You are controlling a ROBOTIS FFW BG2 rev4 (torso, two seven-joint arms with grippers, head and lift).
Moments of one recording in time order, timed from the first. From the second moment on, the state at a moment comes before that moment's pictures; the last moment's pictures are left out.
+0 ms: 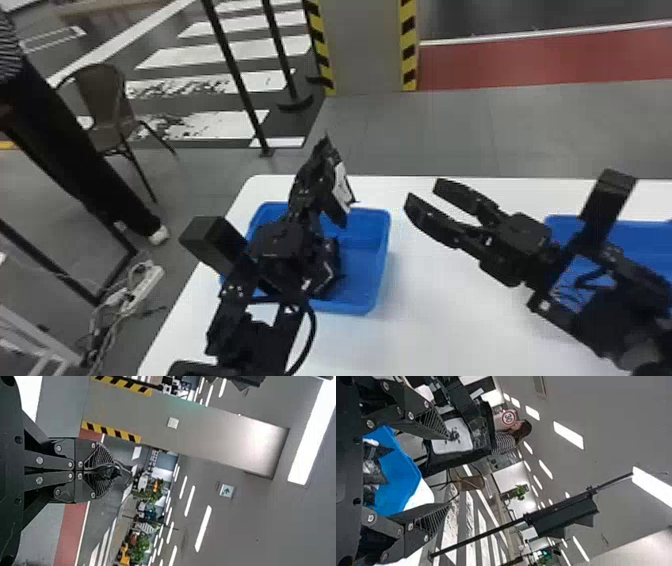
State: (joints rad) left arm 0.41 0.01 0.02 -2.15 0.24 0.02 -0.09; right arm 0.00 -0.15 0.29 -1.74 -0.52 0.23 0.61
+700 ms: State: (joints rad) left arm 0.23 0.01 0.15 -1.74 0.07 -0.14 -0.06; right arm 0.10 -0.15 0.11 -1.80 -0.49 0.26 0.63
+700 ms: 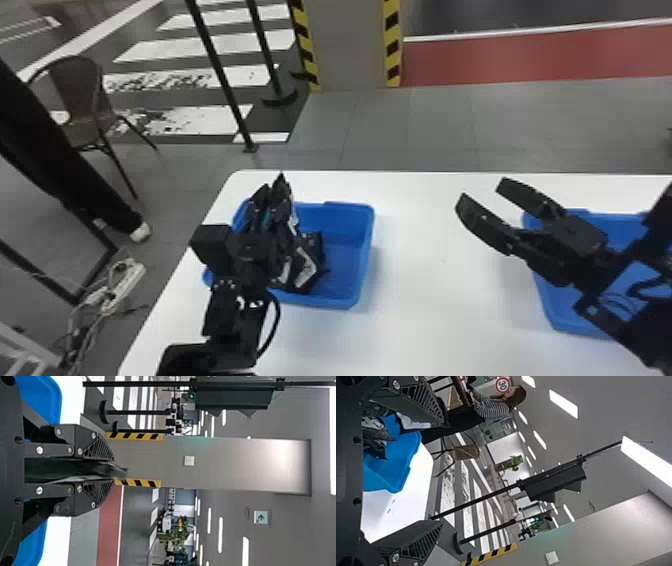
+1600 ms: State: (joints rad) left arm 0.62 0.00 0.01 -2.21 0.11 -0.17 -0.06; right arm 0.45 -0.10 -0.03 -2.18 -0.28 0.13 0.28
